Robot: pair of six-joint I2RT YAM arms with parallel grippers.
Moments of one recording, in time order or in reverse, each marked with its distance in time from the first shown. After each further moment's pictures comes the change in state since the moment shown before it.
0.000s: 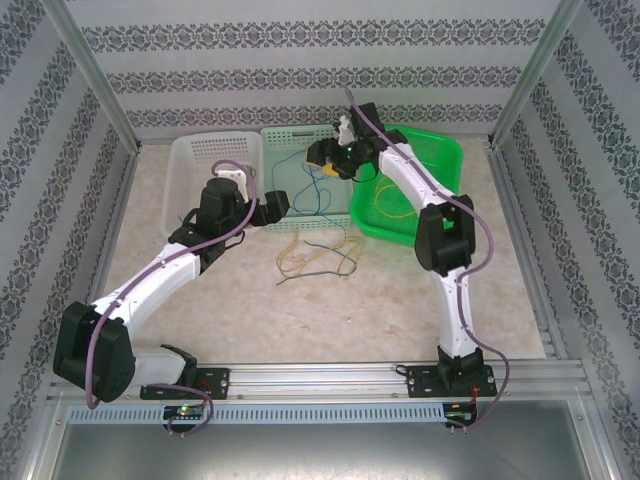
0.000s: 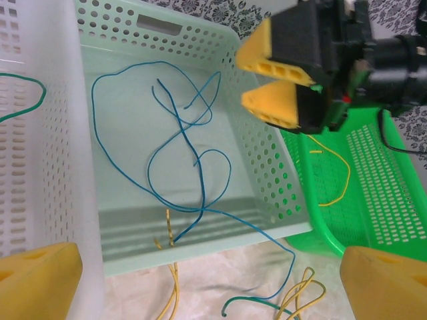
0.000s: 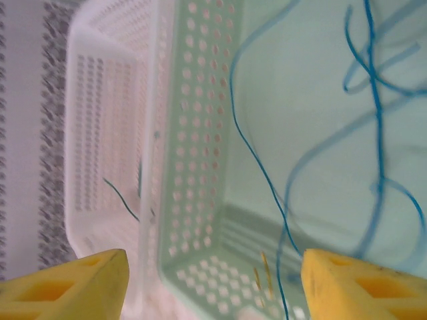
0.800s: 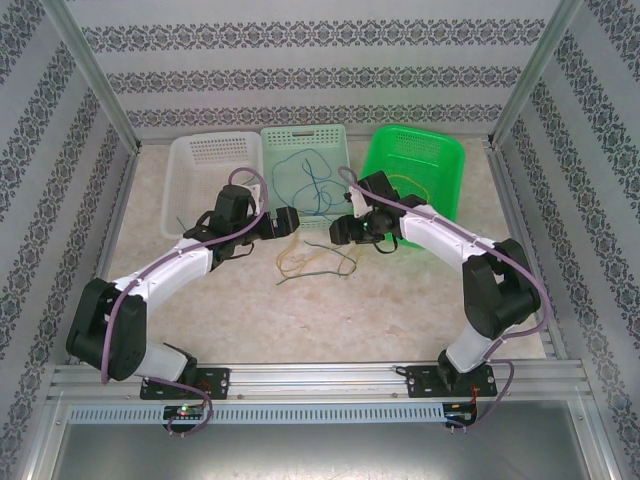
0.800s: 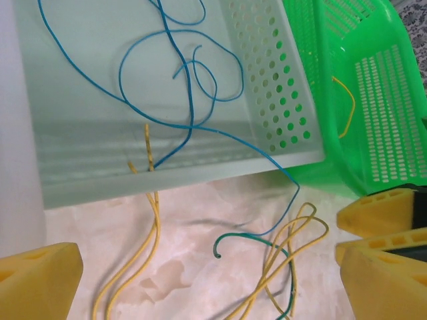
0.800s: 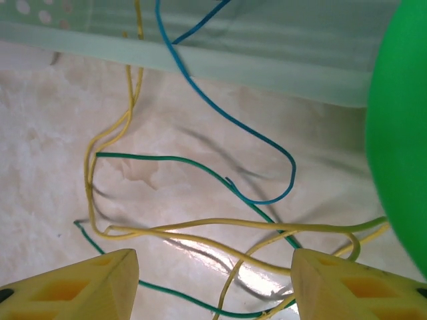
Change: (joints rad) left arm -0.015 0.124 -0.029 -0.022 0.163 -0.073; right arm 0.118 -0.548 -0.896 0.161 0.309 -0.217
